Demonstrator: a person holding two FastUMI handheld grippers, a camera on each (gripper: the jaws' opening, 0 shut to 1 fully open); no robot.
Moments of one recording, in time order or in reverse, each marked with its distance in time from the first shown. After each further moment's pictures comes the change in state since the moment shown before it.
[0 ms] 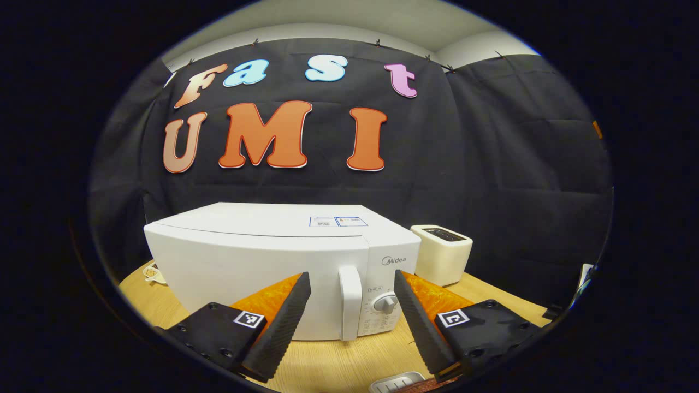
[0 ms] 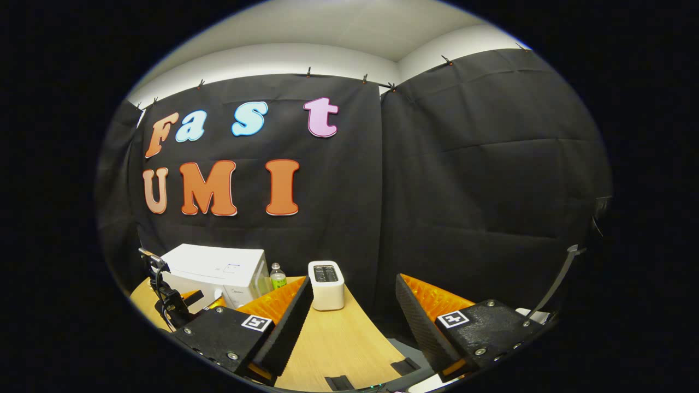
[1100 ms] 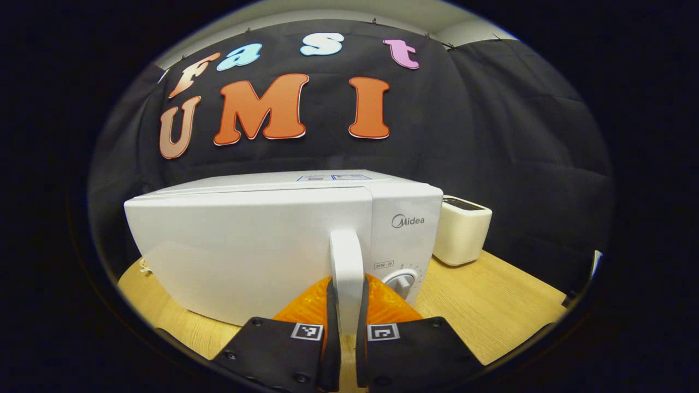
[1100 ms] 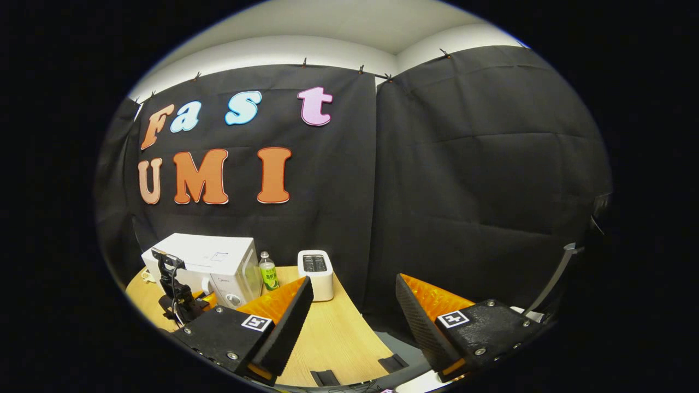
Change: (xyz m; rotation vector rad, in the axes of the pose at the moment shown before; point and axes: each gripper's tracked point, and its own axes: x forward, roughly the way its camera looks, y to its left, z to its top) left arm 0.027 0.003 -0.044 0.000 0.104 0.039; right arm 0.002 -0.015 -0.016 -0.021 0.052 -0.016
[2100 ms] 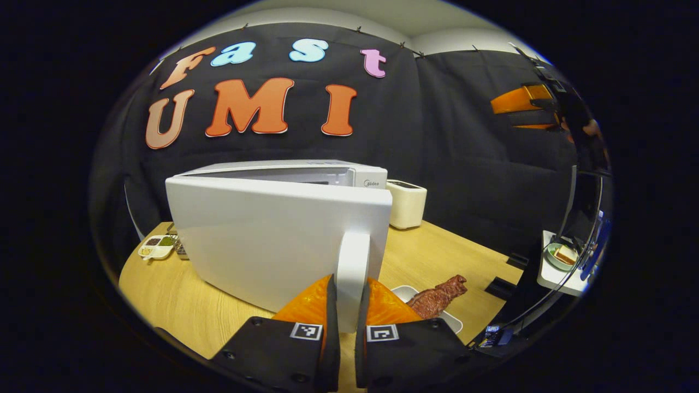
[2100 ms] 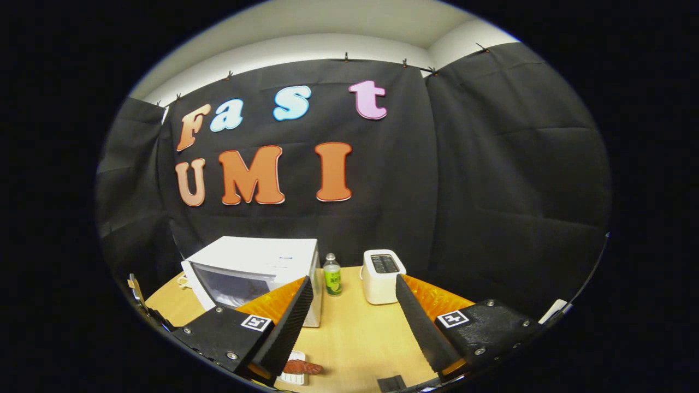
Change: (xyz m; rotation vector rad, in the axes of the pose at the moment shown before) left arm -0.191 0.049 -0.042 0.026 0.057 -0.271; right arm 0.010 0.174 0.001 0.028 0.005 0.277
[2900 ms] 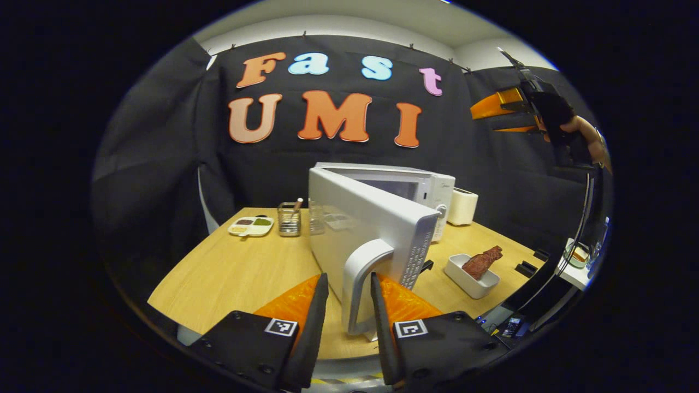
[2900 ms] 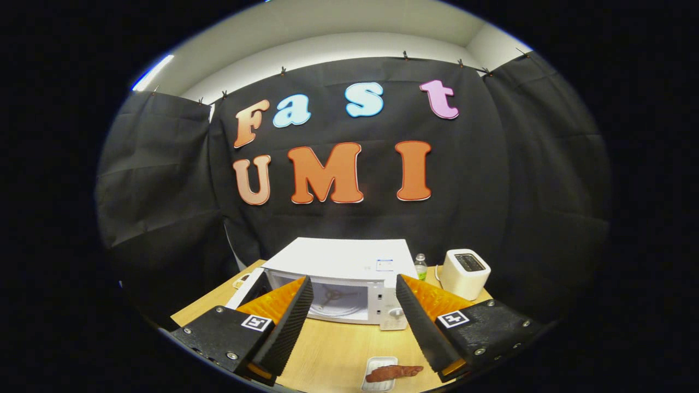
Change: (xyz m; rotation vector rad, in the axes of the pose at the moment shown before) left arm -0.208 0.155 -0.032 -0.089 -0.032 0.357; right arm -0.007 0.195 -0.005 -0.001 0.005 0.259
